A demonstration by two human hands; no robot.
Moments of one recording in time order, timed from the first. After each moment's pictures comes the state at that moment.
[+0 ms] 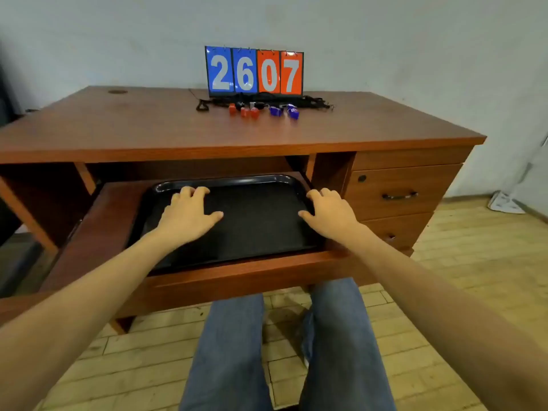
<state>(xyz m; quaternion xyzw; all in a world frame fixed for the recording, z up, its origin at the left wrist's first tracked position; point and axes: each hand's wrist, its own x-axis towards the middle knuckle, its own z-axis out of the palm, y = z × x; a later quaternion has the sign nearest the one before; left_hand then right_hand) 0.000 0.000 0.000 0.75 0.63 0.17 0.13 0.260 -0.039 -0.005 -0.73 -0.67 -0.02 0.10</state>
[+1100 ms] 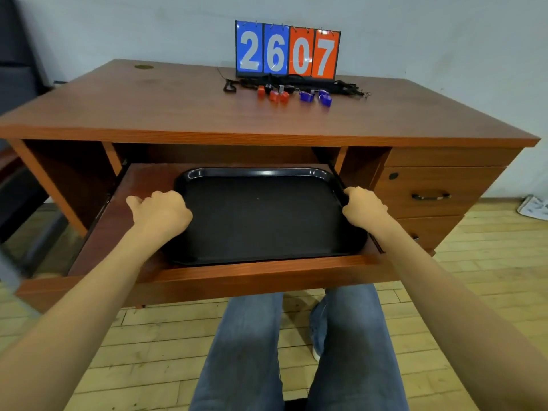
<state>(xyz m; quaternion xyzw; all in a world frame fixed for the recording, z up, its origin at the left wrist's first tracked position) -0.059 0.001 0.001 0.64 0.76 0.04 0.05 0.255 -0.019 0.005 -0.81 -0.56 0.11 0.11</state>
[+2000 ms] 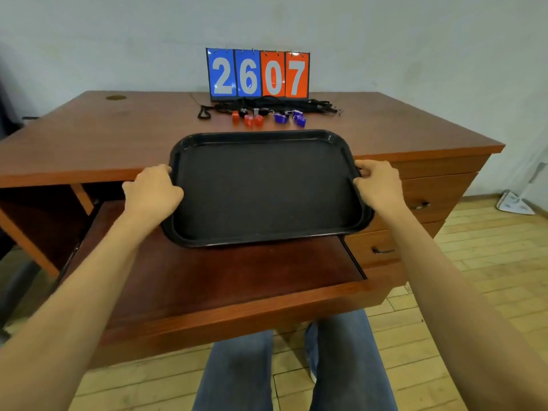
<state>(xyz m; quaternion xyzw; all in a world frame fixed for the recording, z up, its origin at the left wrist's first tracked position) -0.027 0.050 0.063 0.67 0.71 0.20 0.07 0.304 -0.006 0.063 -0.77 -0.52 0.05 0.36</state>
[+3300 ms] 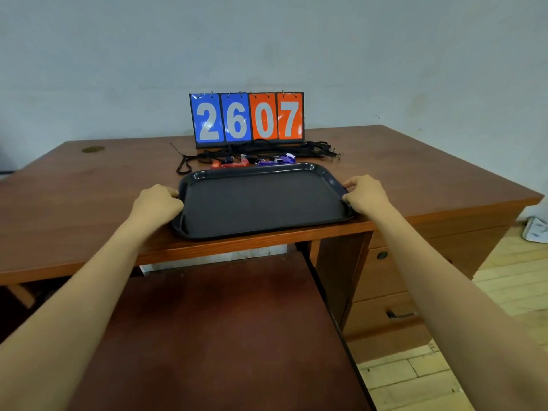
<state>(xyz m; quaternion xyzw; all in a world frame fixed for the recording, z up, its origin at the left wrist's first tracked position) 0.034 0.228 0.092 0.67 0.70 0.22 0.13 0.385 0.171 0.095 -0.79 -0.53 0.12 0.28</state>
